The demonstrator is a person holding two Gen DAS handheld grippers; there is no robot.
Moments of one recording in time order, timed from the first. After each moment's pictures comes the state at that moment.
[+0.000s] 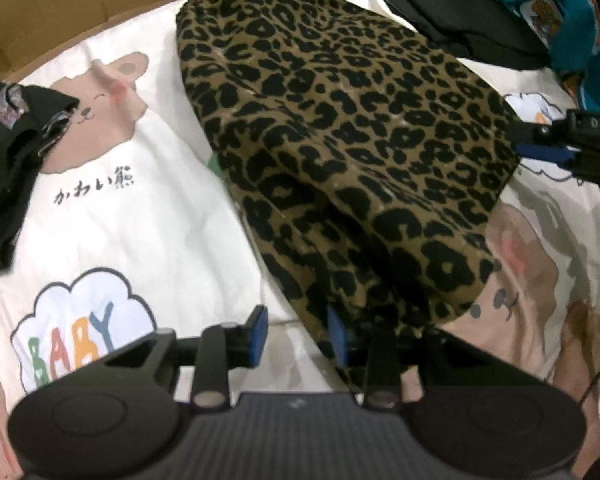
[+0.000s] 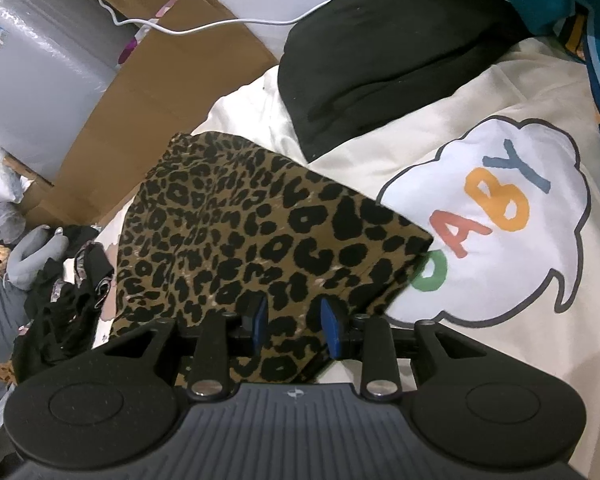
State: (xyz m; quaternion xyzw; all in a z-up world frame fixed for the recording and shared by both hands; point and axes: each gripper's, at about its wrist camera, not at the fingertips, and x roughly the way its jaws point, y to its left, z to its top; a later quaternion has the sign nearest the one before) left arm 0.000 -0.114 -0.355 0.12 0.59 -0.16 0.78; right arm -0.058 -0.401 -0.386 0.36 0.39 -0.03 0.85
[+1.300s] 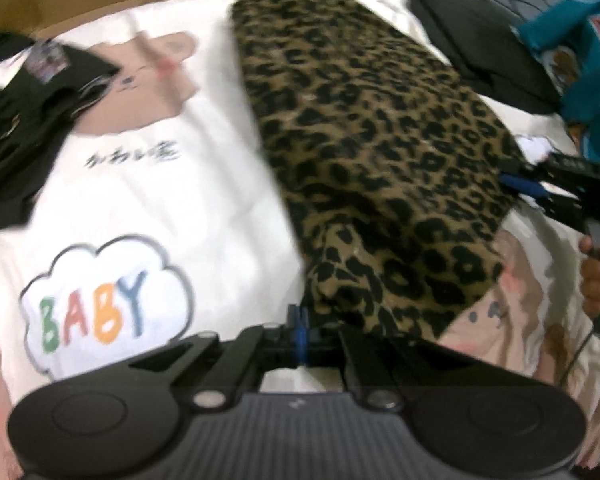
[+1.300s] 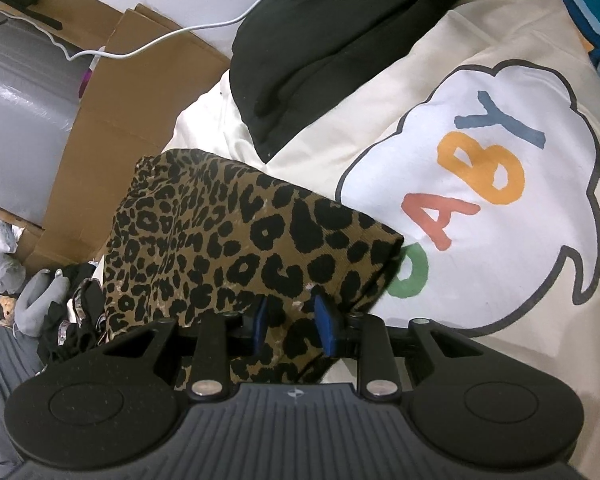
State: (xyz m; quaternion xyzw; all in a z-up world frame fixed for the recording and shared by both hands) left arm 0.008 -0.062 -0.334 0.04 0.60 -0.13 0.79; right arm -0.044 -0.425 -0.423 0.44 0.38 -0.05 0.81
